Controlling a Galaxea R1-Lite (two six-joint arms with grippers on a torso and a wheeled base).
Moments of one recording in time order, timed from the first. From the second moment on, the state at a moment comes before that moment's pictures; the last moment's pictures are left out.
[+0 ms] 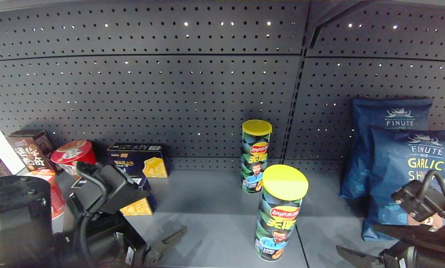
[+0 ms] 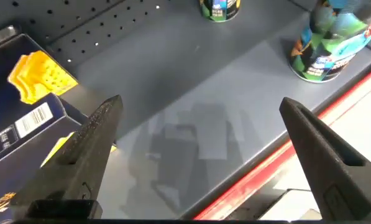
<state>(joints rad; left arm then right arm) -0.61 1.33 -0.40 -0.53 0.02 0.11 0.68 1.19 -0.47 -0.12 -0.21 0.17</state>
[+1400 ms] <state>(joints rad) -0.58 1.49 -0.45 -0.60 0.01 0.11 0.69 1.57 -0.68 -0.17 -0.21 0.17</state>
